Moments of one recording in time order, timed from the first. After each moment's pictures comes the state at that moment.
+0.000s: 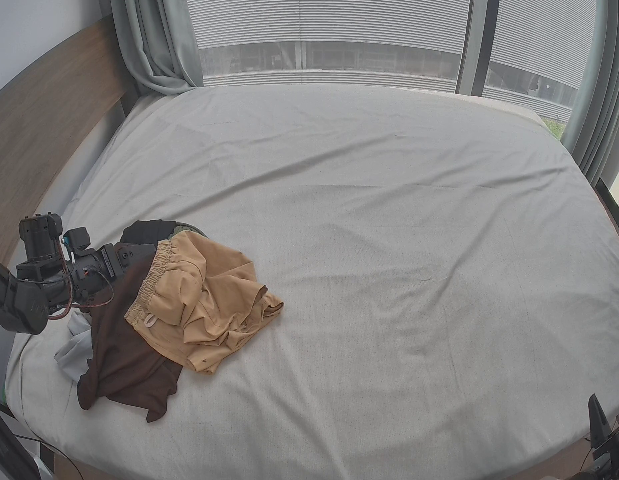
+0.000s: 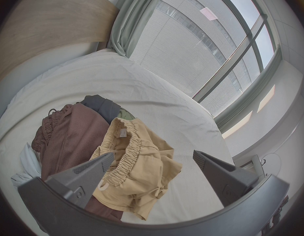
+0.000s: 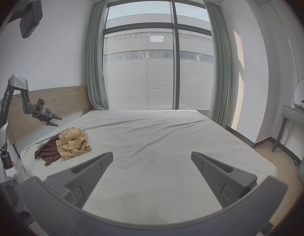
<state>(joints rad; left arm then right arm) 0.15 1.86 -0.71 -0.76 -0.50 -0.37 0.00 0.02 -0.02 -0.01 0.00 0.00</state>
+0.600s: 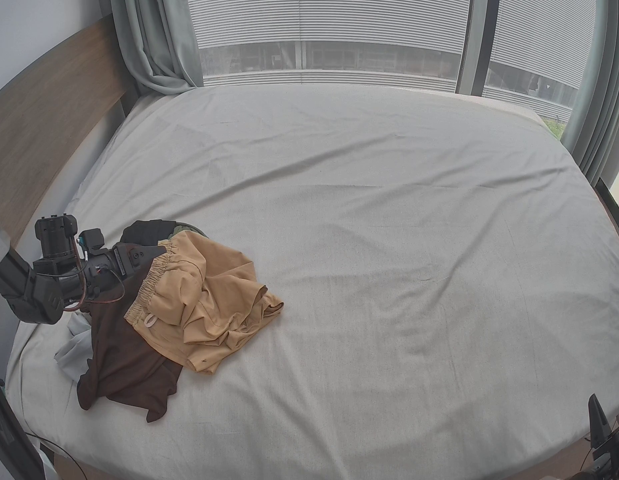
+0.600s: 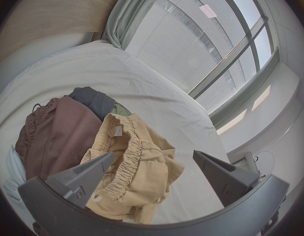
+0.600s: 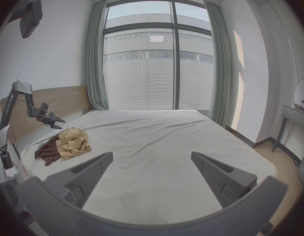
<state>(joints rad) 0.16 2.01 -0.83 -0.76 -0.60 -0.36 0.00 0.02 -0.02 -0.01 0.00 0.00</state>
